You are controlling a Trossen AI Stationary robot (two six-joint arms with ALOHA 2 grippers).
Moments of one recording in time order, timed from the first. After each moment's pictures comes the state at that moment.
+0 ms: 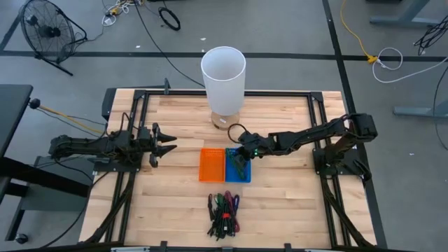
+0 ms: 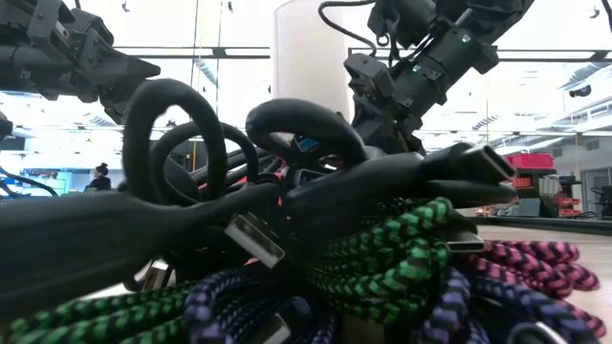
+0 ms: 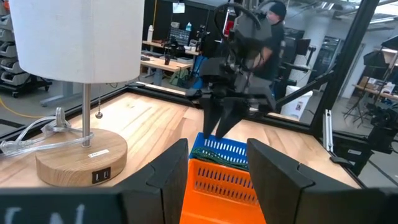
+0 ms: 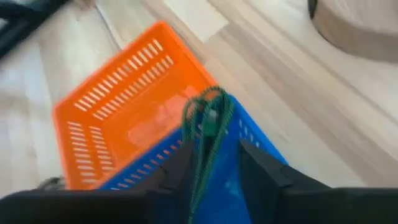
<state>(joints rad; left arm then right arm) -0.03 0.09 0.03 0.10 -0.18 -0.21 0.03 1.62 0.89 -0.02 0.13 0.65</state>
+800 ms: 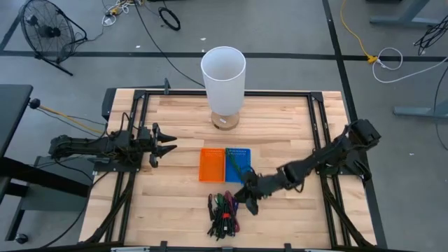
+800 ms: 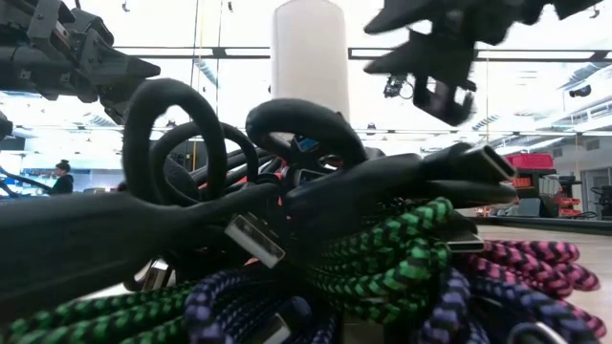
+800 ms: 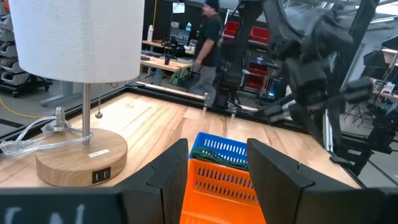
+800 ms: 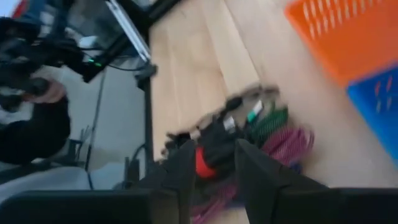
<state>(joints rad) -0.03 0.09 0.03 0.11 -0.18 -0.21 0.47 1.65 0.89 0.22 0.13 0.86</state>
